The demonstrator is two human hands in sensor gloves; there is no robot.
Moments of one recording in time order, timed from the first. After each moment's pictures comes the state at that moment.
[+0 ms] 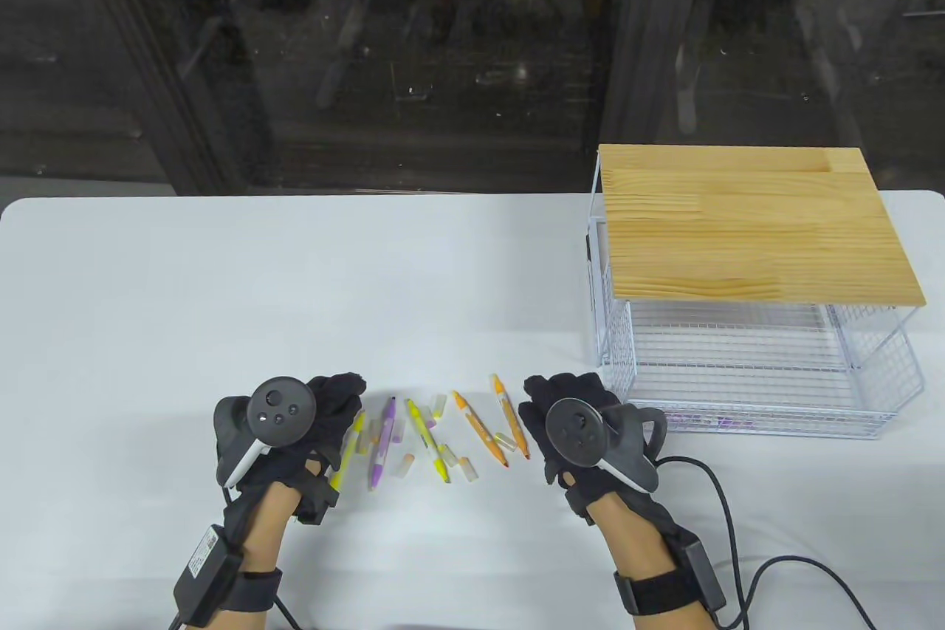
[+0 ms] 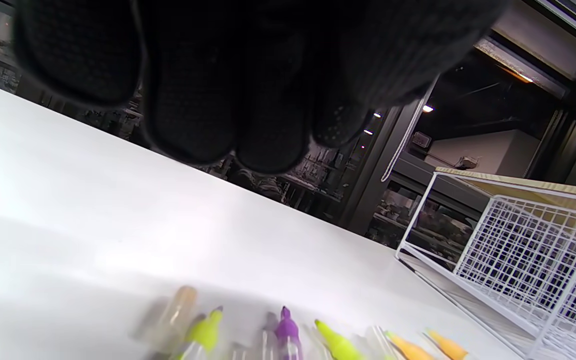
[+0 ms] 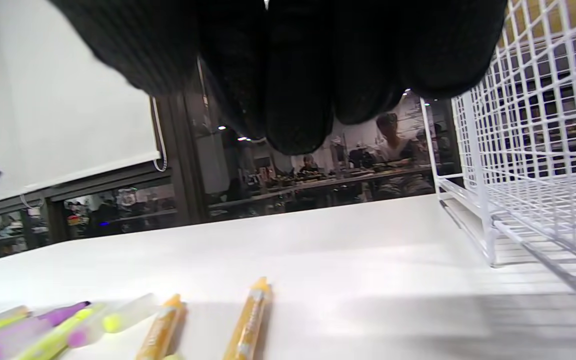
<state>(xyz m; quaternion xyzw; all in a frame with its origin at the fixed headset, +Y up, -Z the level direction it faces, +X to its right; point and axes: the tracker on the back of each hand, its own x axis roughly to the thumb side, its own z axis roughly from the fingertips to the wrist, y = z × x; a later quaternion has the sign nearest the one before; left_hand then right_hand) -0.257 -0.685 -0.331 0.06 -0.07 0.21 0.97 0.091 -0.693 -0.317 0.10 -0.13 0.98 0.13</state>
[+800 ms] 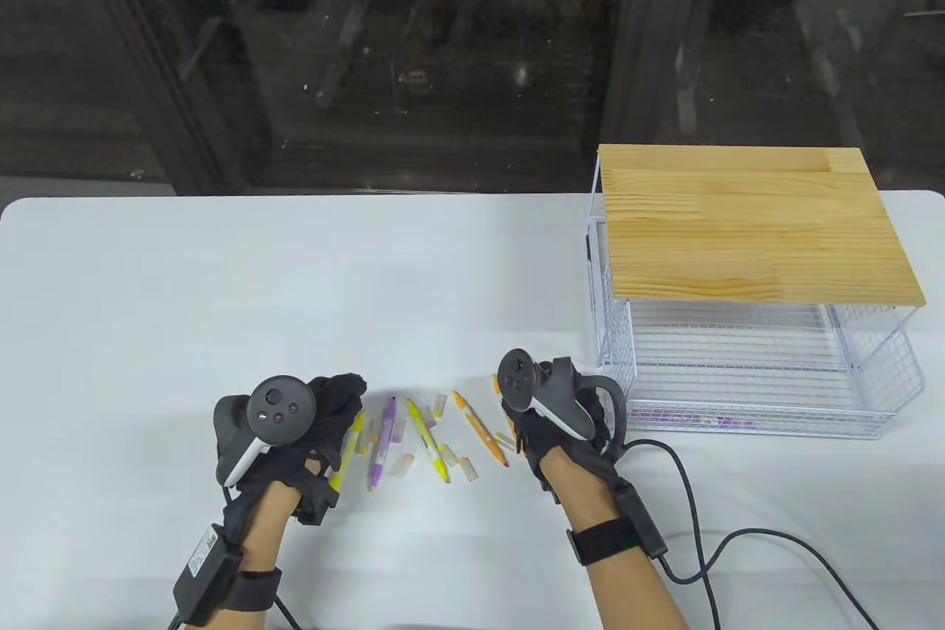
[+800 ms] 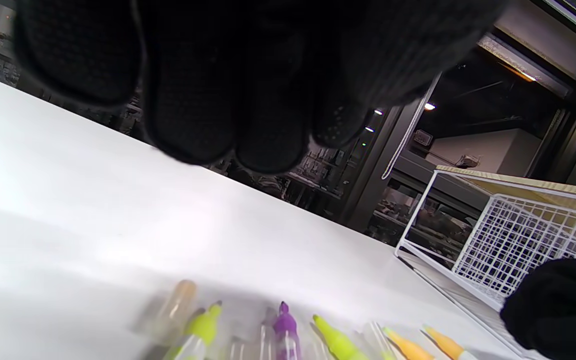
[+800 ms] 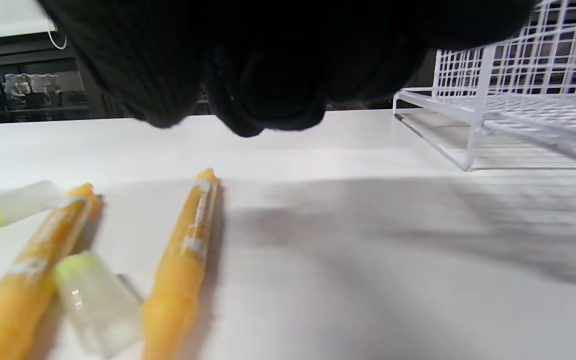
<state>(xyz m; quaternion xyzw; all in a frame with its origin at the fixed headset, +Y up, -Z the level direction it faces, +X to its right) -0.258 -0.686 -0.332 0.05 -0.07 0.21 0.97 0.048 -0.725 -0.376 0.01 0.01 1.00 0.05</state>
